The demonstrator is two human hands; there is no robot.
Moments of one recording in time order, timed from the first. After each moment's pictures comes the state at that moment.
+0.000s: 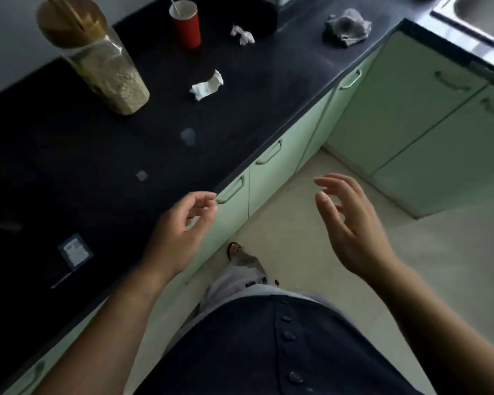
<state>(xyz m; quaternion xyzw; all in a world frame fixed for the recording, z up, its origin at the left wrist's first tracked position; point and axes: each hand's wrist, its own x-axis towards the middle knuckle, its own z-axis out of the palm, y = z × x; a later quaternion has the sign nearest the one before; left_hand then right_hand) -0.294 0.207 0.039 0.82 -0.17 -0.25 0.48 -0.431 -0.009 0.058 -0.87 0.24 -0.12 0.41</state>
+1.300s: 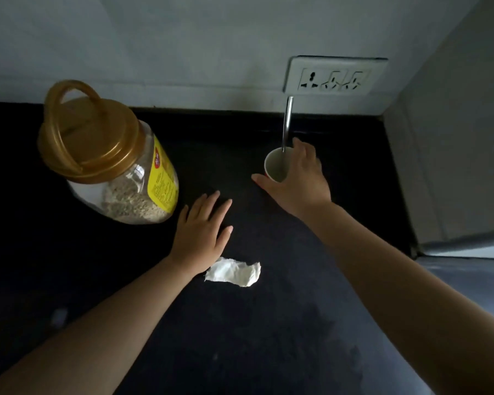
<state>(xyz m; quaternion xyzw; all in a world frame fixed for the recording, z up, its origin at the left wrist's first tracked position) 0.085 0.027 -0.094 0.99 -0.01 -0.06 0.11 0.194 -0.146 -0.012 -0.96 -0.07 0.09 0.27</state>
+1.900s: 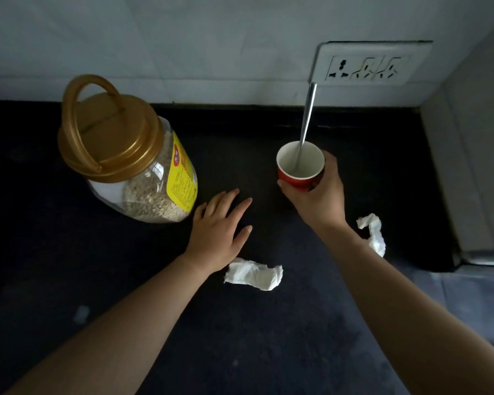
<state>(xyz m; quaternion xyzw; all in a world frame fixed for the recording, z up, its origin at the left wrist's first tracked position) 0.089 0.034 -0.093 0.99 -0.01 -0.07 0.12 0.181 -0.144 -0.055 -0.84 0.02 0.04 0.54</state>
